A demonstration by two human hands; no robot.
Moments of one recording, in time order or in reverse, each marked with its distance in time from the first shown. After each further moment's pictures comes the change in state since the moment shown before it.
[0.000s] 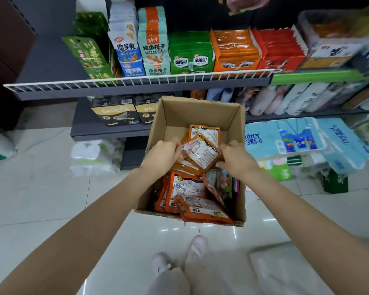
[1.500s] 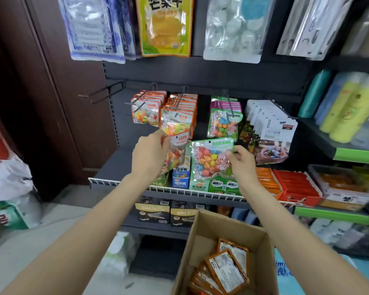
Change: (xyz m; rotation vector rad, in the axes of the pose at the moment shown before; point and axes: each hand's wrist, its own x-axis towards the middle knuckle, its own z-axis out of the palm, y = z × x) left_hand -0.009 0.002 -0.286 -0.056 0.949 -0.072; right_hand 0.028 -0.151 -0.225 1.055 0.668 -0.346
